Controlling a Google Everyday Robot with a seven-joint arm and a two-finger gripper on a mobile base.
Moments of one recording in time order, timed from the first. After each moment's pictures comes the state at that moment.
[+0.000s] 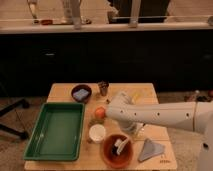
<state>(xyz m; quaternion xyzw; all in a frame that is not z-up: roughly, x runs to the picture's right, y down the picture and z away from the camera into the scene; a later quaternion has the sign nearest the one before) 0.138 0.254 0.757 -0.43 0.02 -0.33 0.84</state>
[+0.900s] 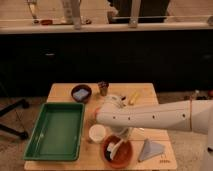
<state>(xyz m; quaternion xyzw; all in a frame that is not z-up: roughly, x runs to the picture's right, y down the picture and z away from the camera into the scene) 0.101 0.261 0.735 -0.40 -0.01 -0.38 0.83</state>
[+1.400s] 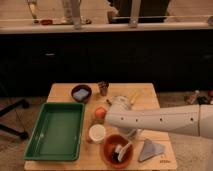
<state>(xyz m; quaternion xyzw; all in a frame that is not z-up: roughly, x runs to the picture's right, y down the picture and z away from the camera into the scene) 0.148 0.274 0.740 -0.43 0.01 -0.36 0.83</state>
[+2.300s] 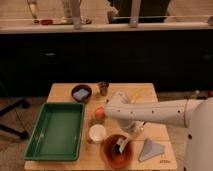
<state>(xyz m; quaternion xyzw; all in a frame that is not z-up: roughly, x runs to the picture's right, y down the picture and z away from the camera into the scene) 0.149 0.256 0.779 -0.45 0.04 -0.36 0.82</state>
